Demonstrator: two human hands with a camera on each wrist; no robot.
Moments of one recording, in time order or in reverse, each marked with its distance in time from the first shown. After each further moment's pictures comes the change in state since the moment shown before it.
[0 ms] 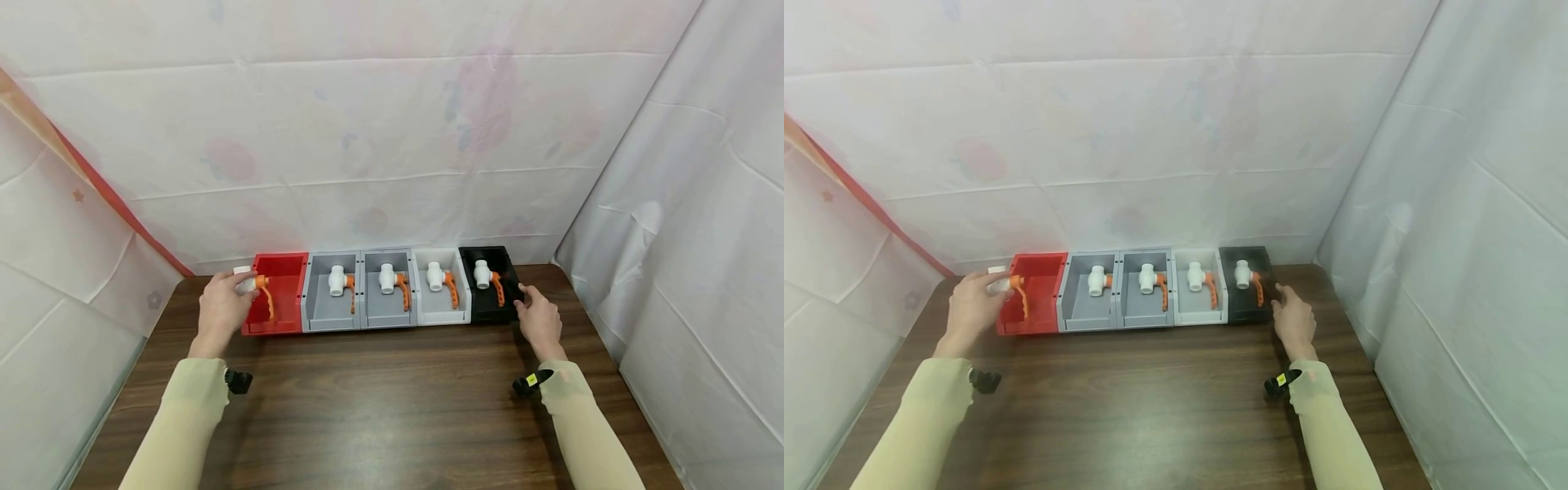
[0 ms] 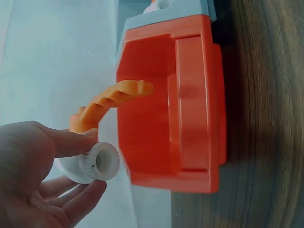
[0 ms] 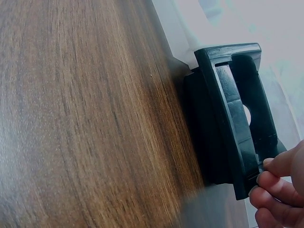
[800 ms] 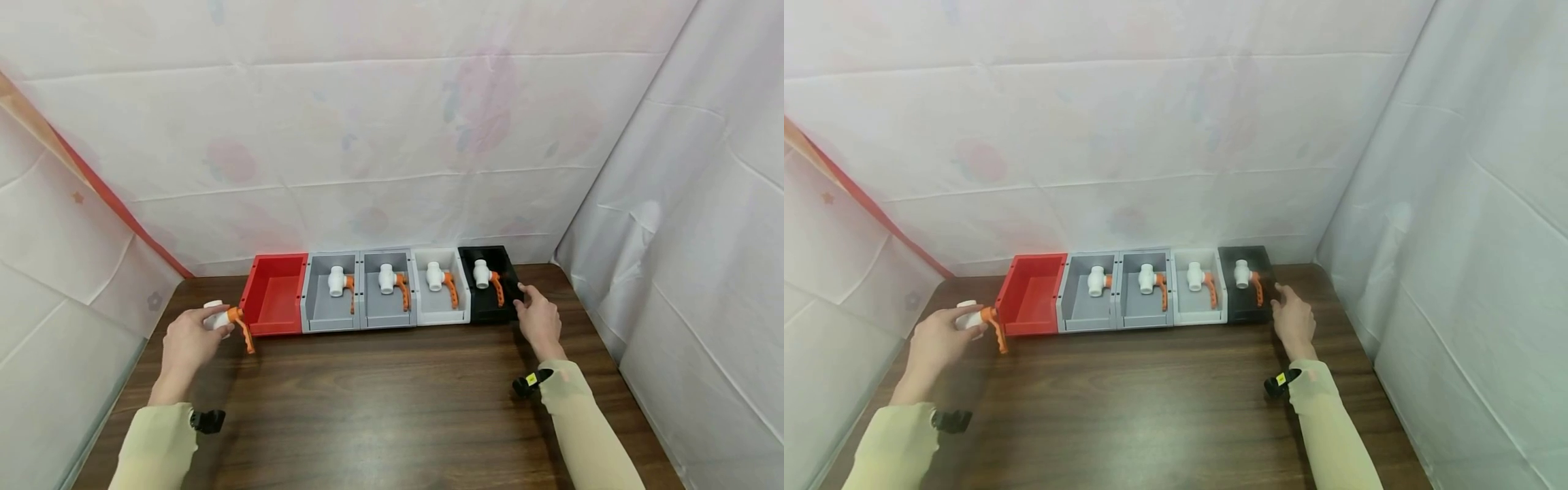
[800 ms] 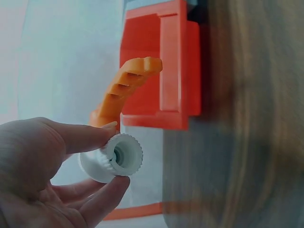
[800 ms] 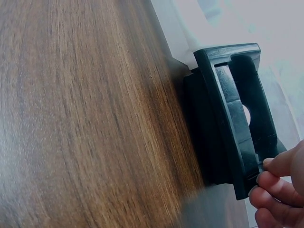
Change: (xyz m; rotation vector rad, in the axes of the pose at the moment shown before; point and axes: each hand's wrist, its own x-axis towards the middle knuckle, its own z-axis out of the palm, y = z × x) left_hand -0.045 -0.049 -0.020 0.068 -0.054 -0.037; right_hand 0.001 0.002 0.002 -0.006 0.002 0.016
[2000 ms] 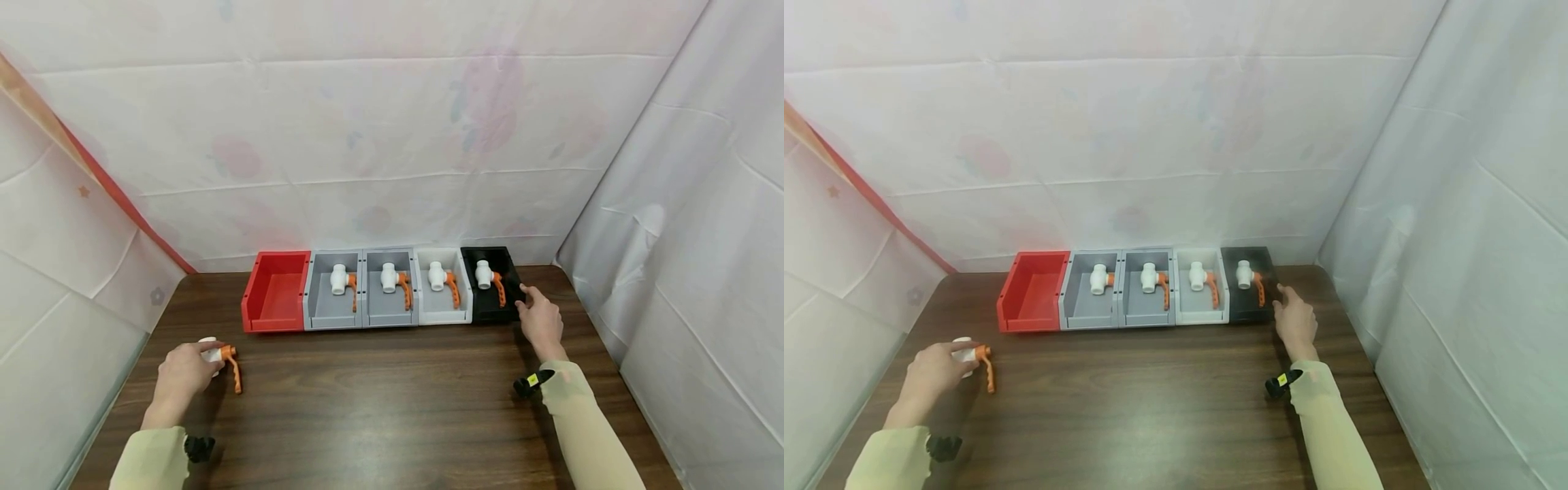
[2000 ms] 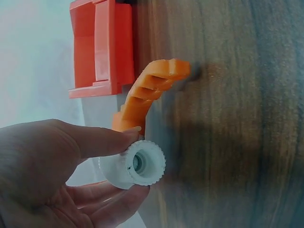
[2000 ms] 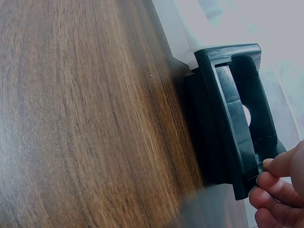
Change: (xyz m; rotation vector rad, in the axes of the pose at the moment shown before) left_hand -0.030 -0.042 0.016 0.138 -0.195 -0.076; right_hand 0.001 -0.001 -0.002 -0.007 -0.014 -0.008
